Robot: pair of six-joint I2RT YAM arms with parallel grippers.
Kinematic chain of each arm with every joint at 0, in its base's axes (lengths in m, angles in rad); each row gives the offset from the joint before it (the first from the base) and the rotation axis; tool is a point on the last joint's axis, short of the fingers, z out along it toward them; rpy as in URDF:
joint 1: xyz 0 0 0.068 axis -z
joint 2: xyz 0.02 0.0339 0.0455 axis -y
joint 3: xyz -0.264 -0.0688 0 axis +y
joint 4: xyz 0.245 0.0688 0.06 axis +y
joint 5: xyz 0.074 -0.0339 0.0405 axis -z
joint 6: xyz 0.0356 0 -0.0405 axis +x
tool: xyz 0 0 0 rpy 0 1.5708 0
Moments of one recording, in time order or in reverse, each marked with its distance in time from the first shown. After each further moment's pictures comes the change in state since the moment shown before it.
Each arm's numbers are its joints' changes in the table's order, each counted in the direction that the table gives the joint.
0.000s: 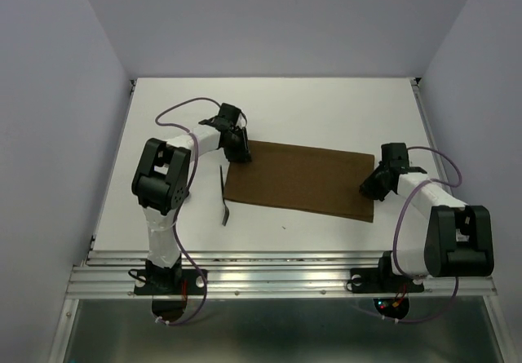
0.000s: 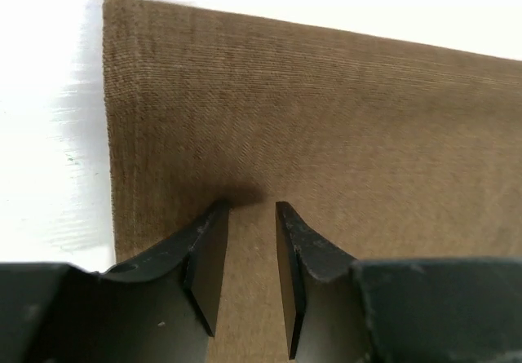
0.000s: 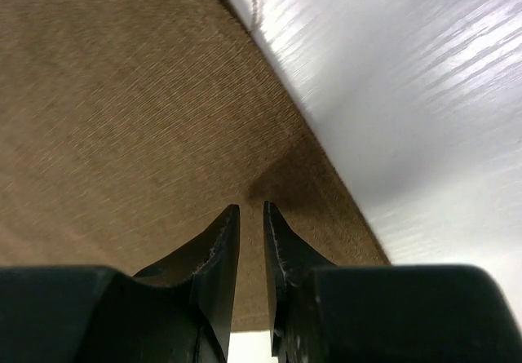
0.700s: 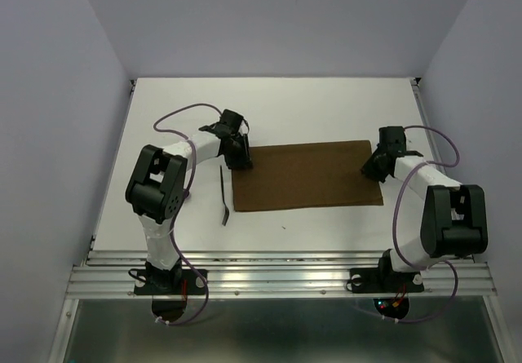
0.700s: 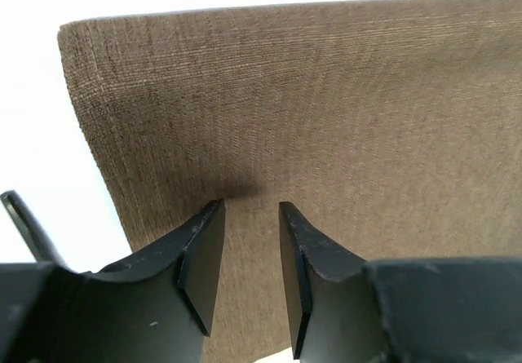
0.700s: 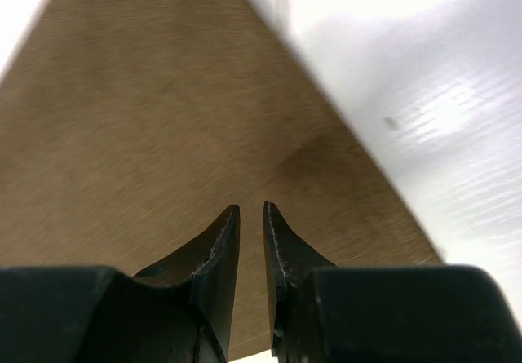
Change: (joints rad) left arm 0.039 0.081 0.120 -0.009 -0.025 -0.053; right arm -0.008 -0.185 -0.161 -0.071 0.092 -0.108
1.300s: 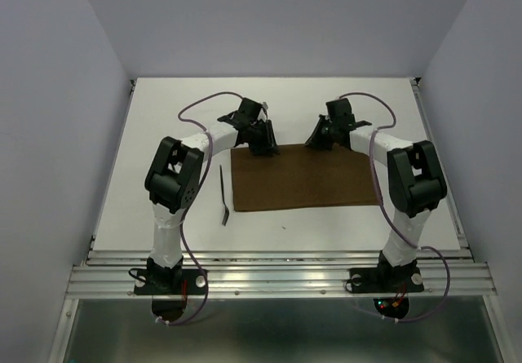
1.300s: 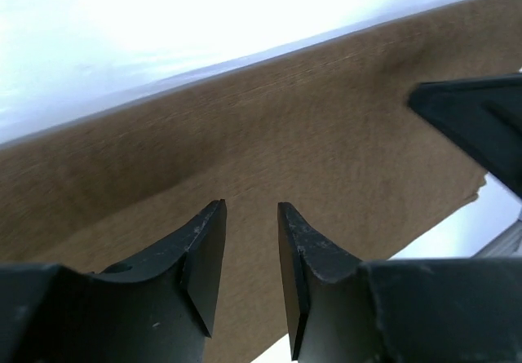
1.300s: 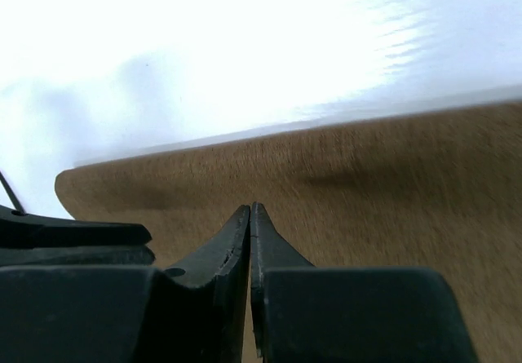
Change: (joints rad) left arm 0.070 -0.147 -0.249 -0.050 0.158 -0.055; right arm -0.306 -0.353 -0.427 -0.138 -0.292 0.046
